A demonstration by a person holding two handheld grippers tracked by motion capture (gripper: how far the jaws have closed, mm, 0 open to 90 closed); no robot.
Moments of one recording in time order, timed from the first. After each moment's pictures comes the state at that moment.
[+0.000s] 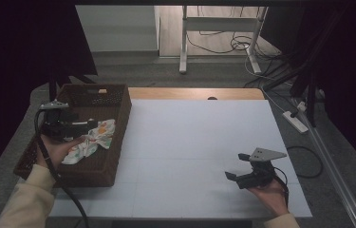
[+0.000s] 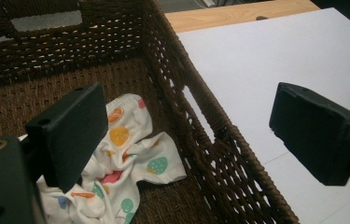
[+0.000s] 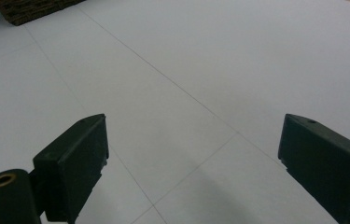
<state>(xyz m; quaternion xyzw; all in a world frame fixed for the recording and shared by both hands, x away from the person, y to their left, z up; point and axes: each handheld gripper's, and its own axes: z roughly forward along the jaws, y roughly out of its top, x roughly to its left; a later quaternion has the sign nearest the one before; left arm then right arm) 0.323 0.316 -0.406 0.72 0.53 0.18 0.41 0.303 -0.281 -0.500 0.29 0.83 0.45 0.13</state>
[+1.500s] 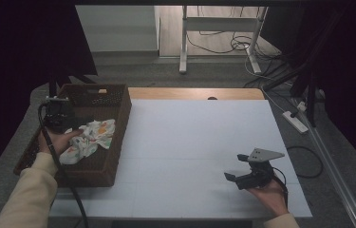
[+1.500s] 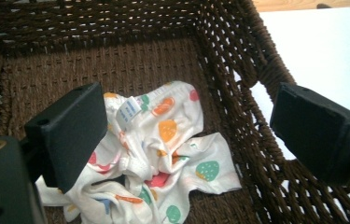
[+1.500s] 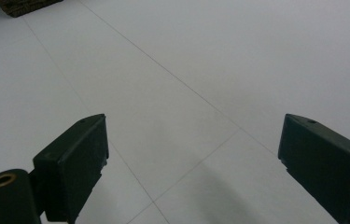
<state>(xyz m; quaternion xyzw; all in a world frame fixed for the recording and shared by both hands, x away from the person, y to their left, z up) 0.370 0.345 -0.435 0.70 0.60 0.16 0.36 0.304 -0.279 -0.503 0.29 0.84 0.44 0.13</state>
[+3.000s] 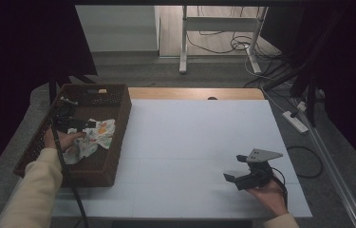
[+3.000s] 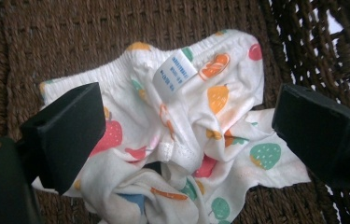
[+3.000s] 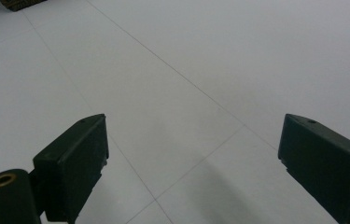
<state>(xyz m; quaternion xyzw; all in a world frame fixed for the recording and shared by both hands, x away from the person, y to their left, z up) 0.408 0.354 -0.480 0.72 0.64 0.10 0.26 0.305 -0.277 -0.505 0.29 0.84 0.44 0.12</state>
